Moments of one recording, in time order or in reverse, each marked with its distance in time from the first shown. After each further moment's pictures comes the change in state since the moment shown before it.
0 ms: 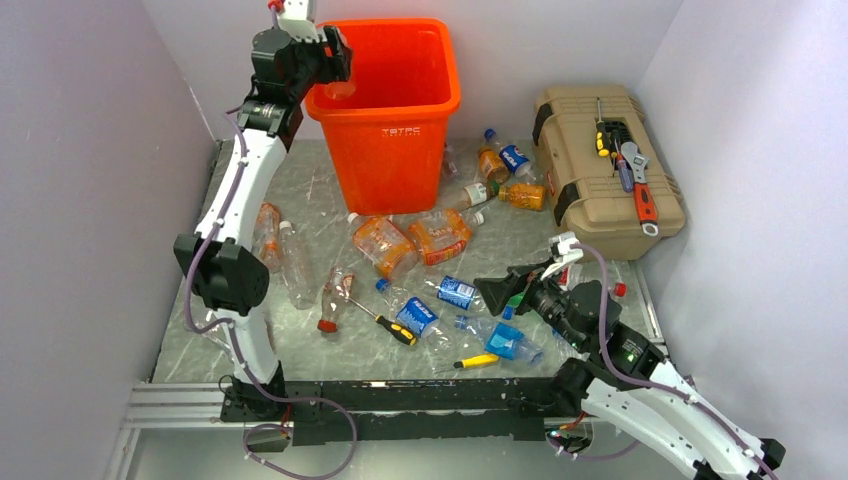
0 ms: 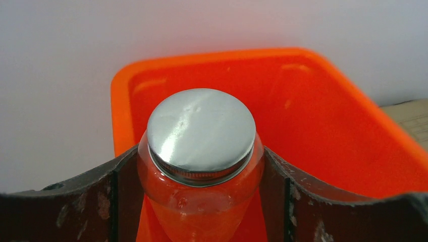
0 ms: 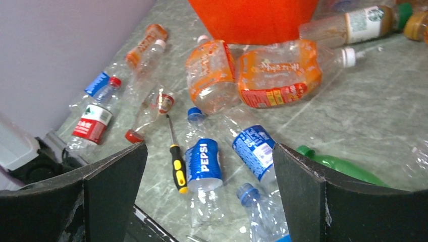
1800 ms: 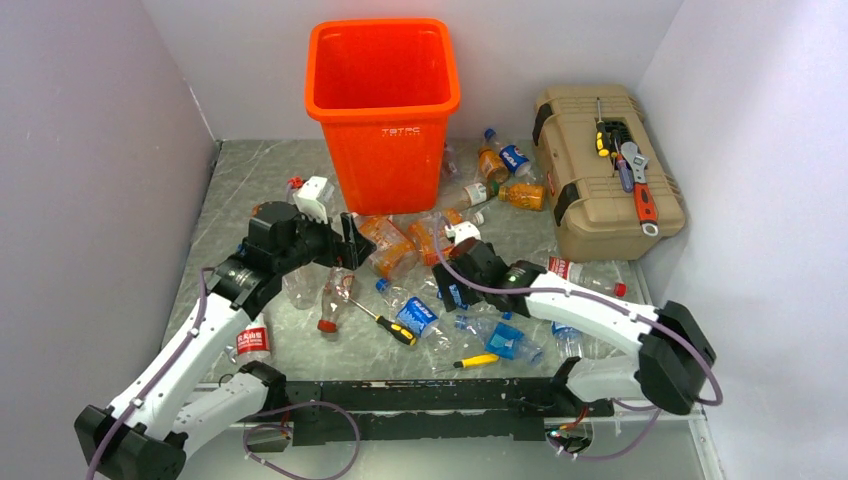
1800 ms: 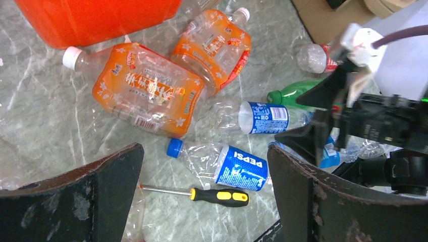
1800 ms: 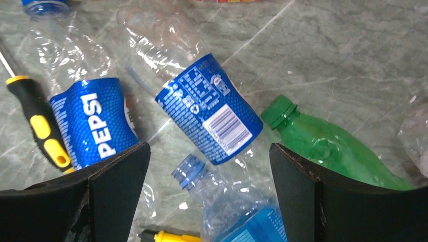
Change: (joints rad) left arm -0.219 -0.957 -1.231 -0.231 0.158 -0.201; right arm 0.035 0.841 0.211 -0.121 0.074 -0.096
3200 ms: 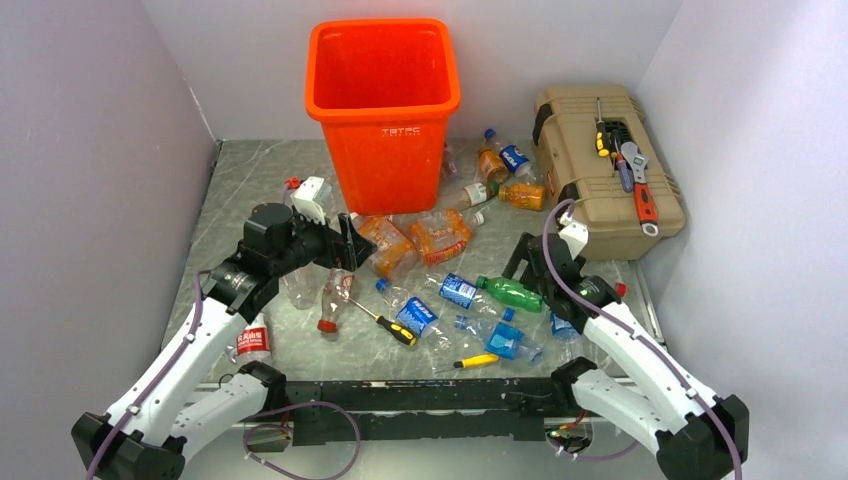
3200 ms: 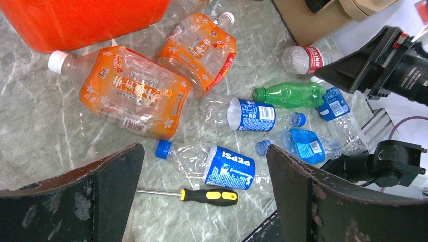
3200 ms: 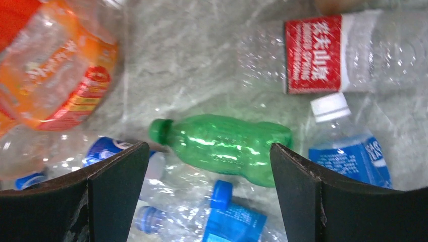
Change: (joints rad) left arm 0.000 -0.039 -0.001 0.008 0.047 -0.023; right arm -0.367 -0.348 -0.093 -0.132 0.166 0.376
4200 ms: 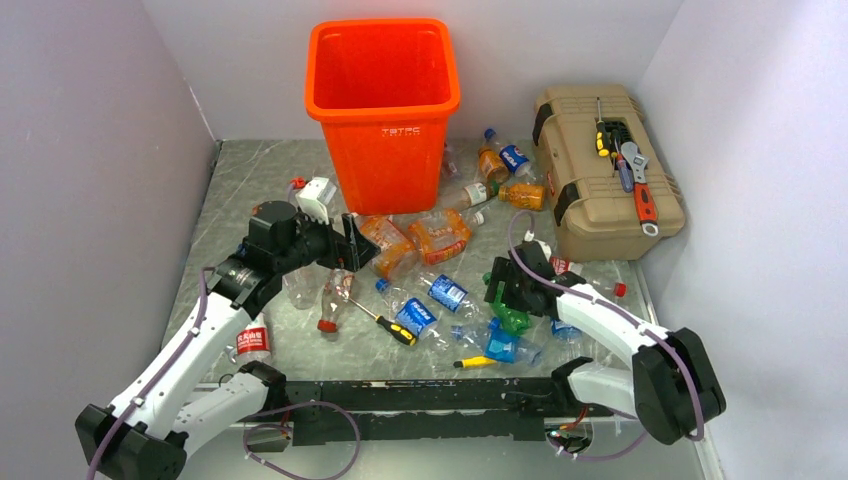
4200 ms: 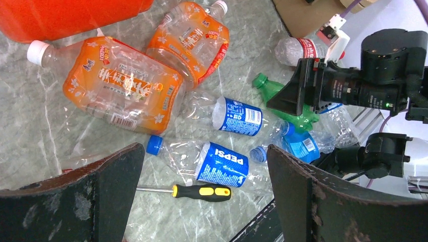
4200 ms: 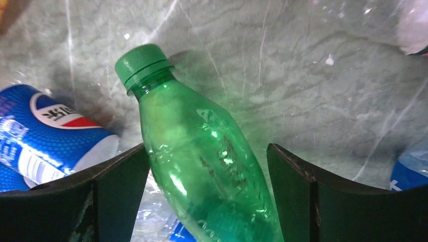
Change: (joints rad) left arm 0.000 0.029 0.000 0.000 0.041 -0.018; right arm -0.063 0.257 -0.157 0.179 -0.314 -0.071
